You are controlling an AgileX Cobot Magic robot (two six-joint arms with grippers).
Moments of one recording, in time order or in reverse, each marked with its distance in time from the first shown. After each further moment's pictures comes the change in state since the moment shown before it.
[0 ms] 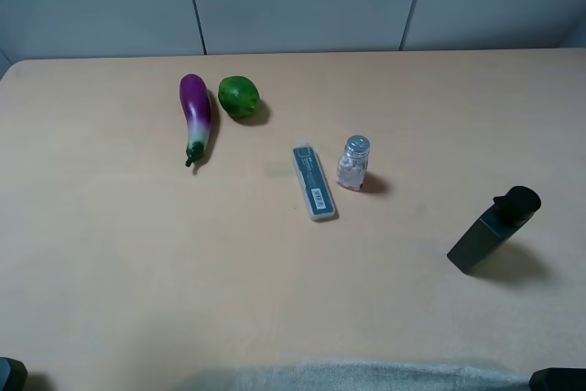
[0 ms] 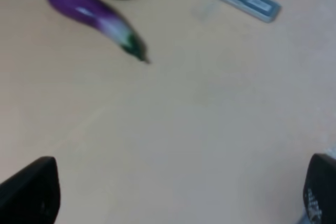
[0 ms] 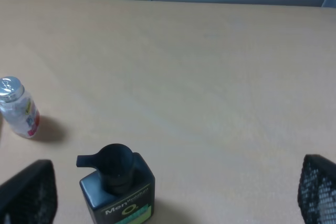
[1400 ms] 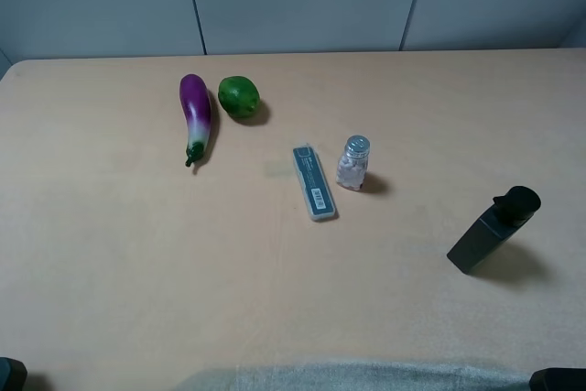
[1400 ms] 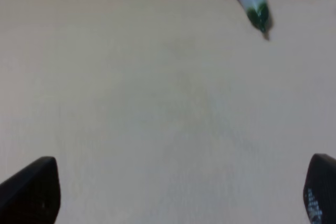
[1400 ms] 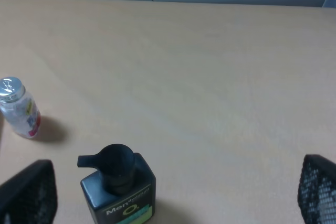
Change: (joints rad) left arm 0.736 -0.563 0.395 -0.168 -0.038 0.216; right arm 0.000 0.000 0.000 0.002 -0.001 0.001
